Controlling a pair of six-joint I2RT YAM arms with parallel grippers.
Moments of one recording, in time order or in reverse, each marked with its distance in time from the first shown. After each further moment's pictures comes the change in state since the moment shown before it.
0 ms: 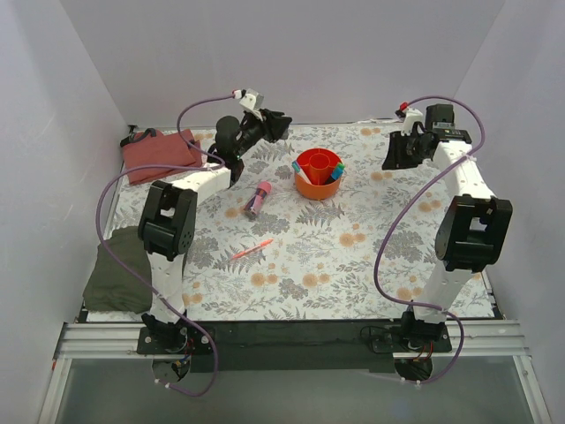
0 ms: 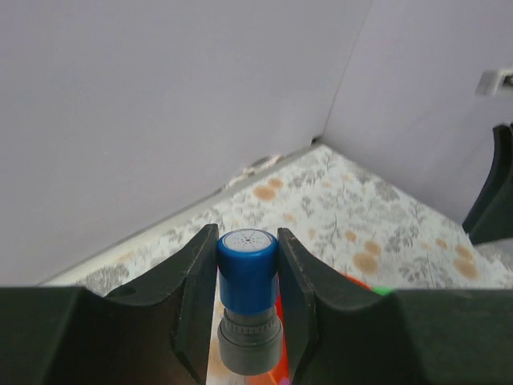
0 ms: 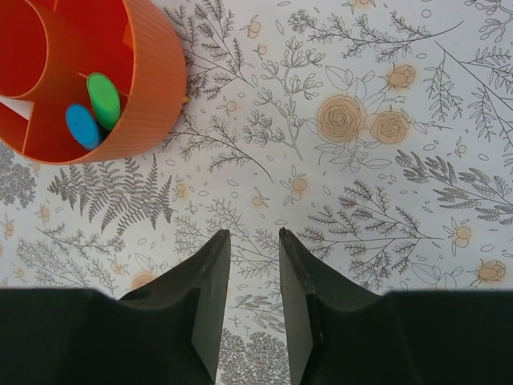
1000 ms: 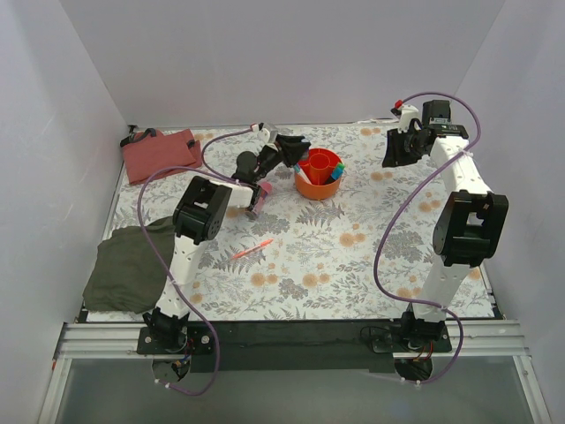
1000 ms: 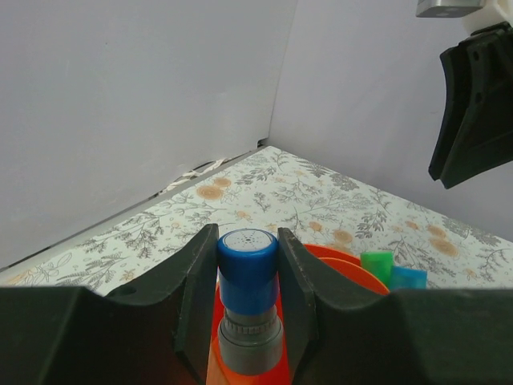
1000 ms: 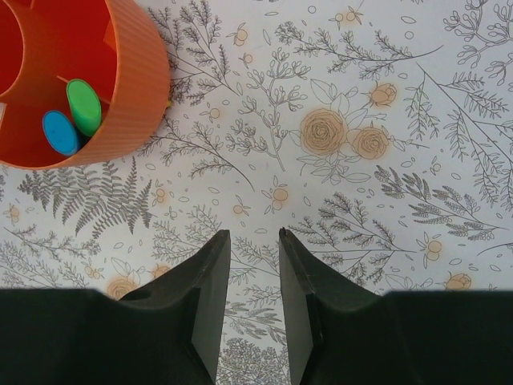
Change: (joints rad) left arm -0.069 0.390 0.026 0.631 0.059 -0.139; right arm 0.021 0.051 0.071 -0.033 0.047 -0.074
